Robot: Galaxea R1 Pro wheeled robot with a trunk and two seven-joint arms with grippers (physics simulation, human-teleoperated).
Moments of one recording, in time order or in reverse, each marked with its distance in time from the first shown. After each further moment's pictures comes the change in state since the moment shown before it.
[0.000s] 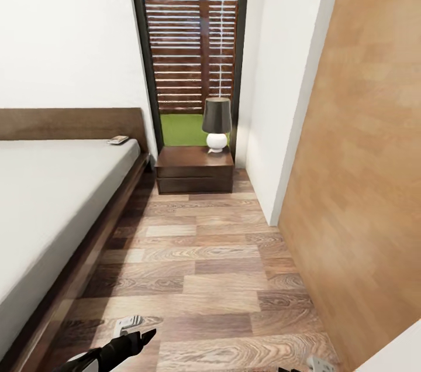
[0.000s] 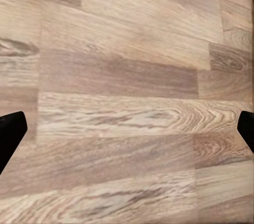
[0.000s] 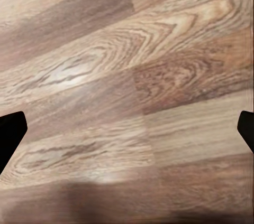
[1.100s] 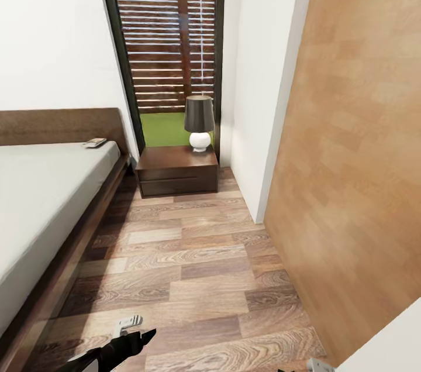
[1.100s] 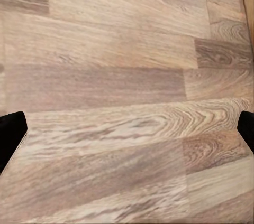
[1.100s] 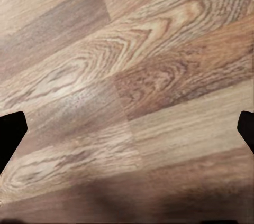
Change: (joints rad) left arm 0.000 0.000 0.000 0.000 0.000 0.000 0.000; right arm 0.000 0.001 0.000 0.009 0.003 0.001 0.002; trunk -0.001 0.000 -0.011
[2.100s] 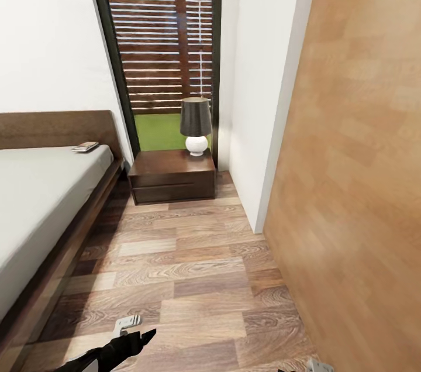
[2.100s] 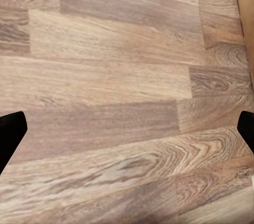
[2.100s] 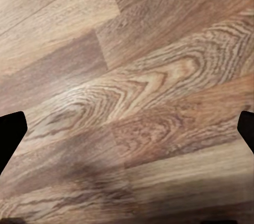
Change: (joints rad) left arm 0.000 0.000 0.000 0.000 0.000 0.000 0.000; right arm 0.000 0.000 0.000 0.000 0.000 0.000 -0.002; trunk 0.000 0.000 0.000
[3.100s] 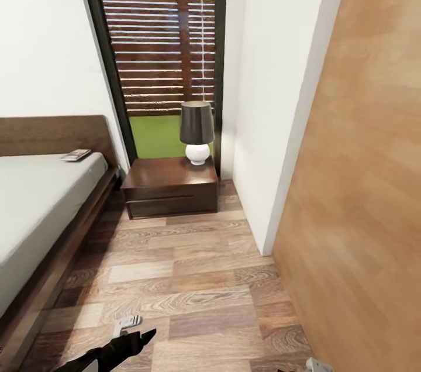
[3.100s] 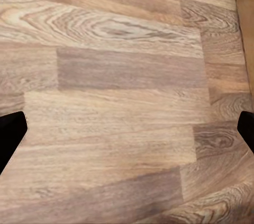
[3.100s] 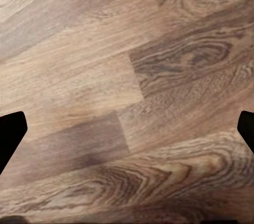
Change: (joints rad) left arm 0.000 0.000 0.000 0.000 0.000 0.000 0.000; right arm 0.000 0.002 0.000 0.000 0.002 0.000 0.000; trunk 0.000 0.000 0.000
